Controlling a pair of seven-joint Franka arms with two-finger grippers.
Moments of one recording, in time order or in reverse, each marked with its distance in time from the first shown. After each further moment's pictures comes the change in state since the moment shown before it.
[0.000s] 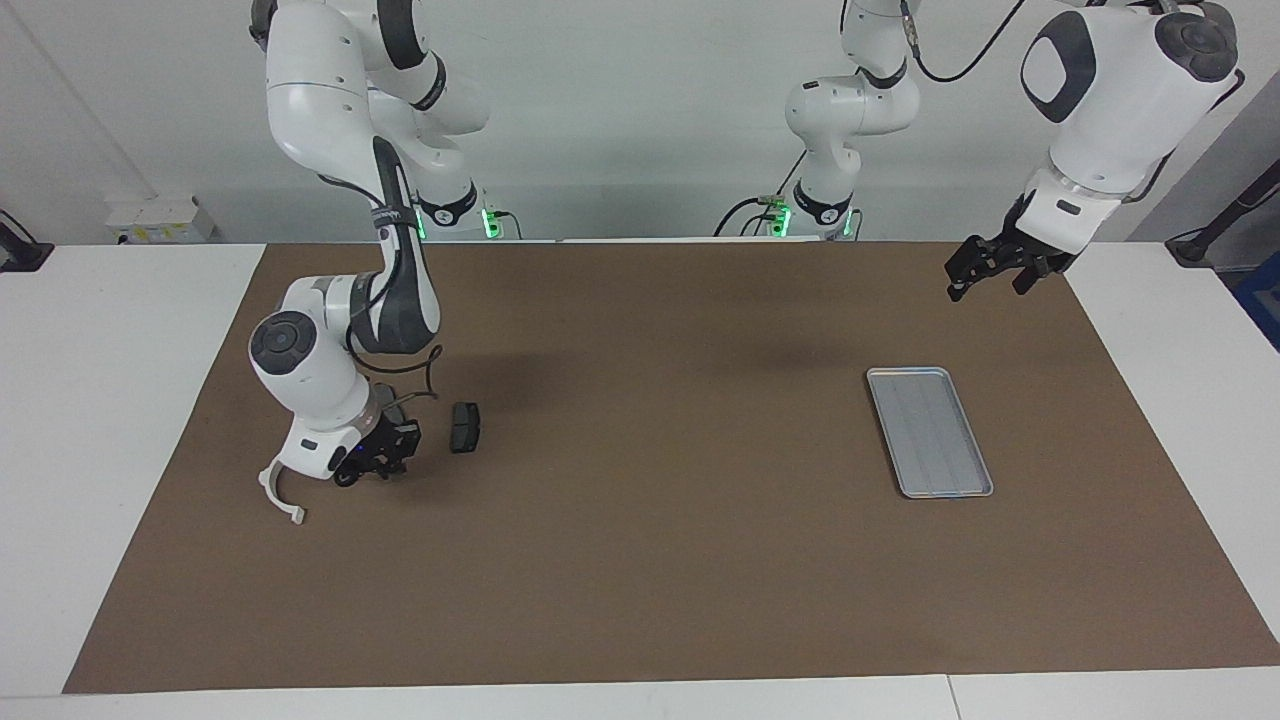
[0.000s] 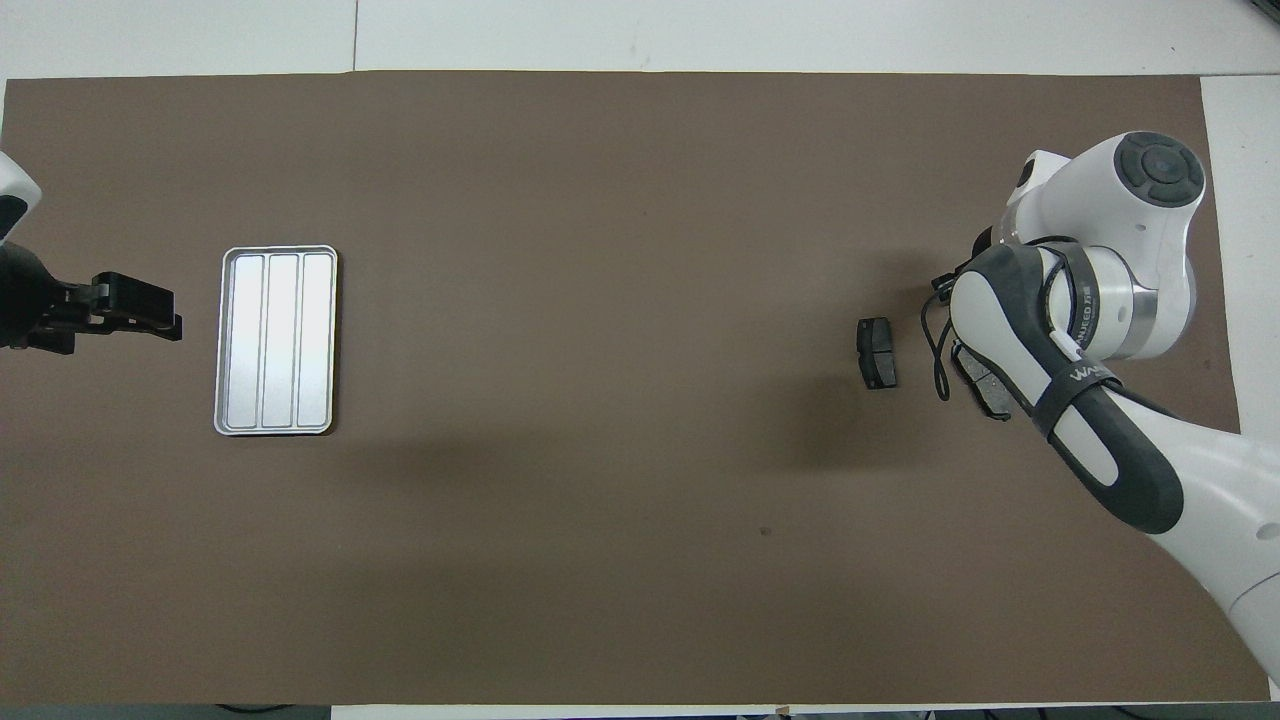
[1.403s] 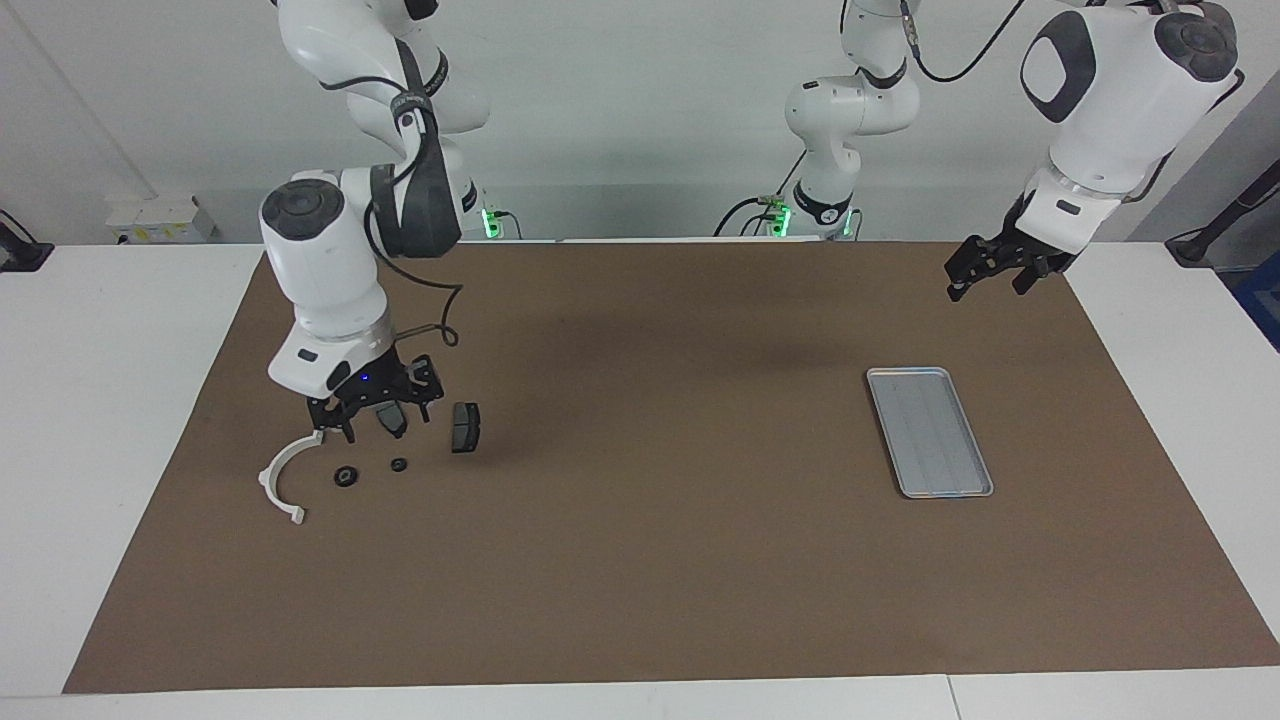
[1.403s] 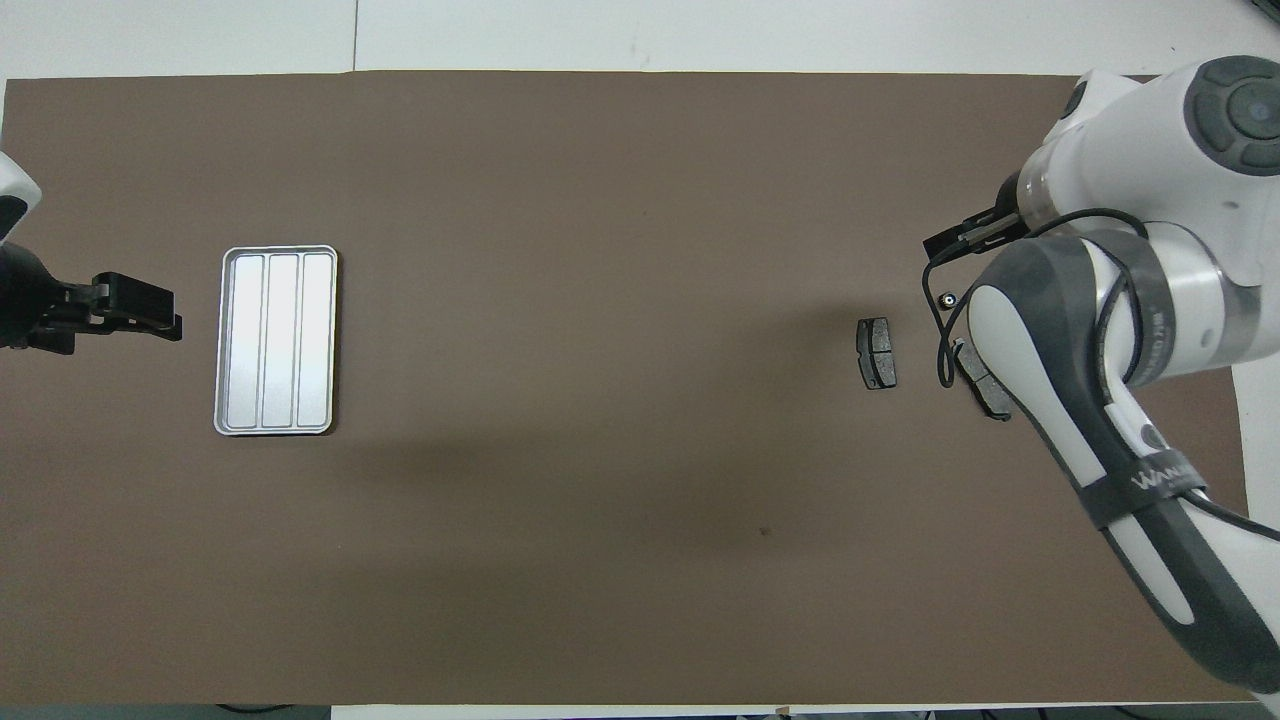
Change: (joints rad) left arm 0.000 0.000 0.000 0.000 0.000 0.000 0.000; right arm 0.092 -0.240 0.011 0.123 -0.105 -0.213 0.223
